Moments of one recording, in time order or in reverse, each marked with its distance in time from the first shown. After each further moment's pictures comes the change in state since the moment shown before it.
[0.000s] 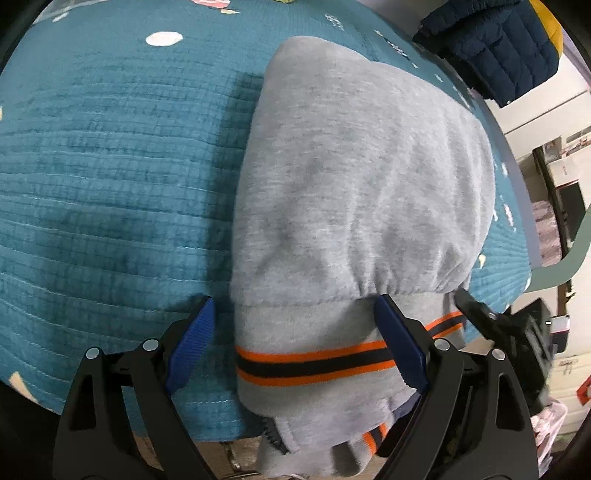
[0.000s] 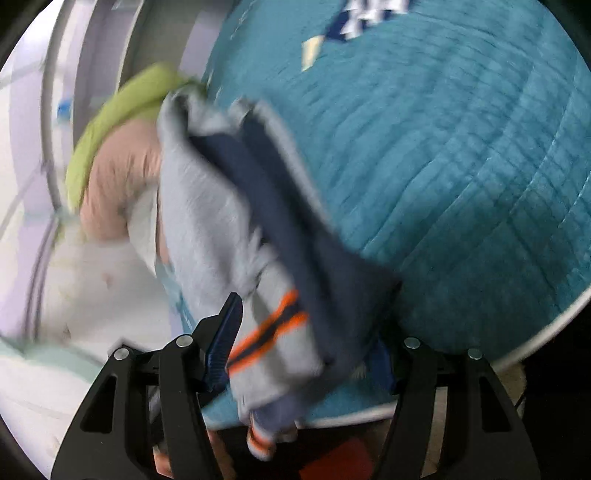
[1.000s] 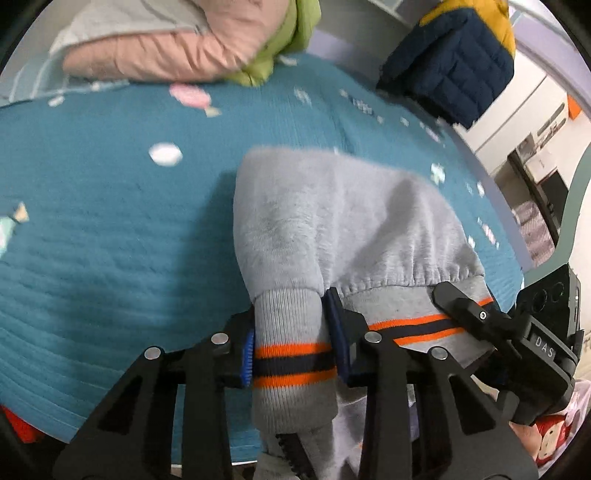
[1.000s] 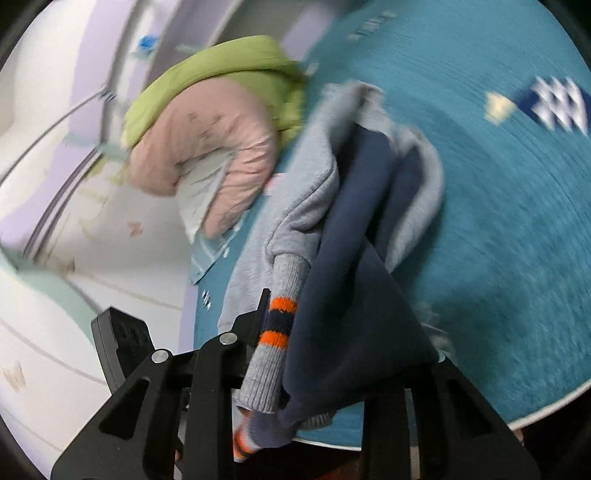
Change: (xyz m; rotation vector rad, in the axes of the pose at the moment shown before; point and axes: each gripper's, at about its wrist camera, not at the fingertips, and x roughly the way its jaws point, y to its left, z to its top) left arm -0.099 -0.004 0.031 0.142 -0.248 -0.001; right arm 0.021 0.144 -0.021 -0.395 -0.004 0.107
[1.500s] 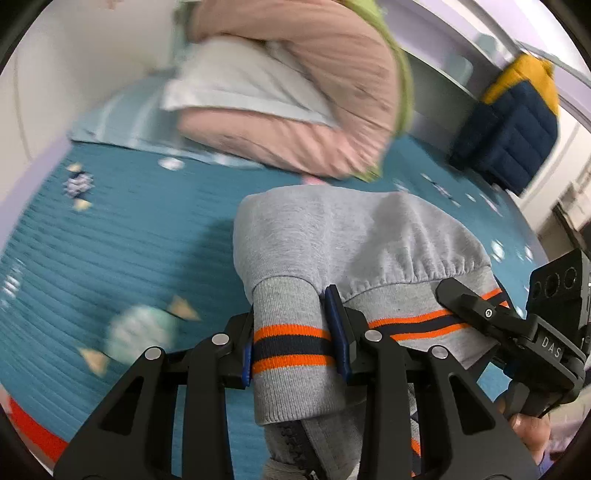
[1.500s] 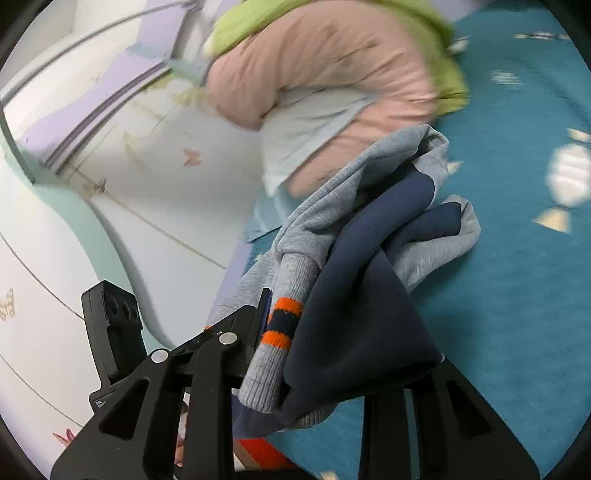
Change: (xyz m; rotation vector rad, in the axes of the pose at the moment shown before) left arm -0.118 0.166 0.077 -0.075 -0.178 0.233; right arm 0.196 0.157 -0.003 -0.254 0.172 0.193
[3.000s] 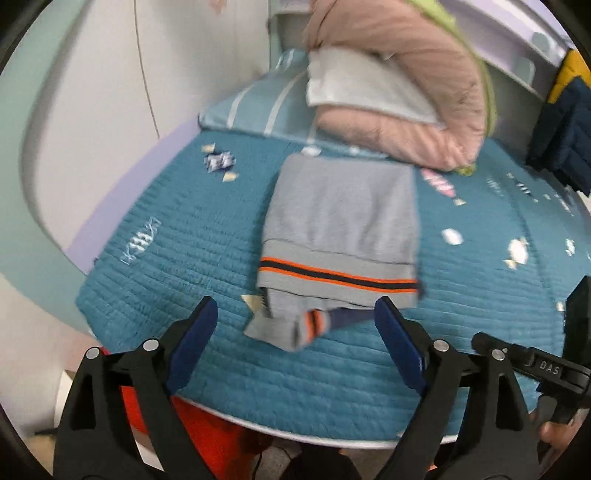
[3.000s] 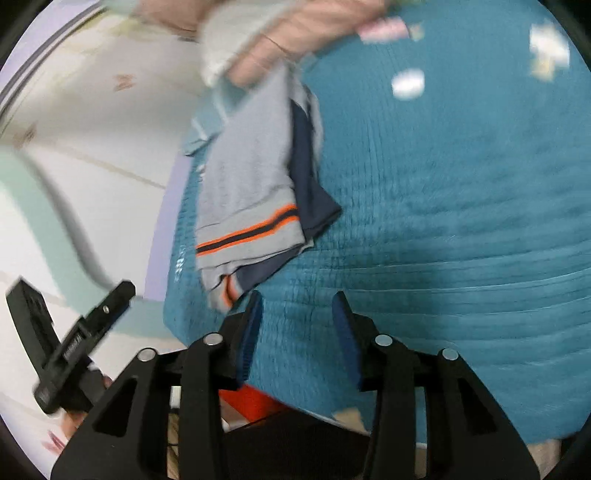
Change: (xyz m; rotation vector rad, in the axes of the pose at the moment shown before) left arm -0.106 0.070 -0.073 -0.012 -0.027 0.321; right arm -0.034 0.022 -0.119 0.036 0.212 -0.310
